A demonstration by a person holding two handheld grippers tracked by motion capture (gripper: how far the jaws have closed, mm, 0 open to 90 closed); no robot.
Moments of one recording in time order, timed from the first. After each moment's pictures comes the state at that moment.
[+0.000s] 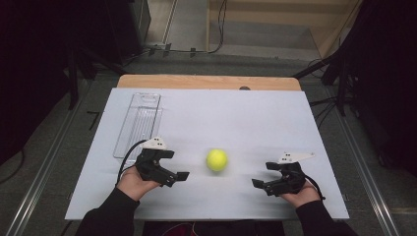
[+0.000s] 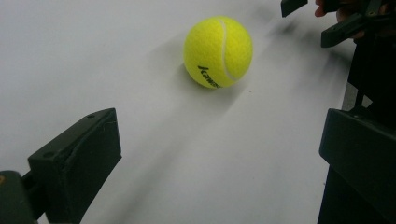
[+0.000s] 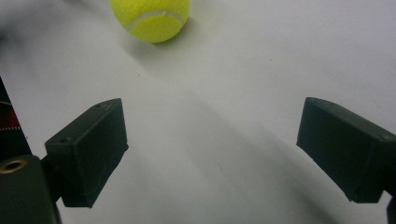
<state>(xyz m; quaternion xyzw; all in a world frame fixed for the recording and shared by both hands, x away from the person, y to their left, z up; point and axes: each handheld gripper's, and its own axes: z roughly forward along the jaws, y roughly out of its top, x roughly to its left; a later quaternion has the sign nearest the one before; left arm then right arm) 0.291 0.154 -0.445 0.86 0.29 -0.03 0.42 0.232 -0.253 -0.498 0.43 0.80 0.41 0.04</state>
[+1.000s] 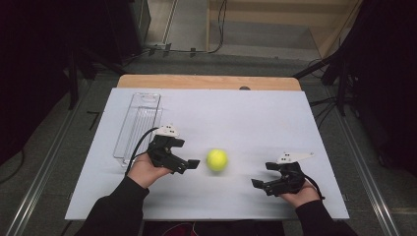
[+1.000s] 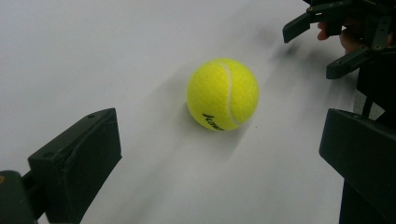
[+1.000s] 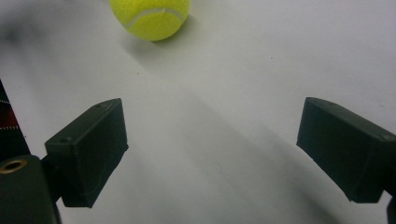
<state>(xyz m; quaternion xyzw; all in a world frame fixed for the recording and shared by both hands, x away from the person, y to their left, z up) 0.317 0.123 -0.434 0.87 0.28 -0.02 0.42 0.232 -0.252 -0.499 0.43 0.80 0.41 0.04</state>
